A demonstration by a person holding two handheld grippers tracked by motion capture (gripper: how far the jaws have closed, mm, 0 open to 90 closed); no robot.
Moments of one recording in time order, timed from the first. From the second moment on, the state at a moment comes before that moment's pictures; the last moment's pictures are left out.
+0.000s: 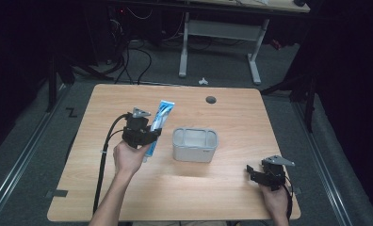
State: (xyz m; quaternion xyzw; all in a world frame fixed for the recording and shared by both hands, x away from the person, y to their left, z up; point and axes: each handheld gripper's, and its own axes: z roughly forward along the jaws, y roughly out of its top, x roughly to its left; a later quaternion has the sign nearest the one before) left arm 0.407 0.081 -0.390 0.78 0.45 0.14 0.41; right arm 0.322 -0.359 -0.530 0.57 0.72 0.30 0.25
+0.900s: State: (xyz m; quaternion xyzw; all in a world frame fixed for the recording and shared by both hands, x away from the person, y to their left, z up) left arm 0.411 0.037 -0.368 0.78 0.40 0.12 0.47; right arm 0.322 -0.359 -0.530 0.57 0.72 0.30 0.25
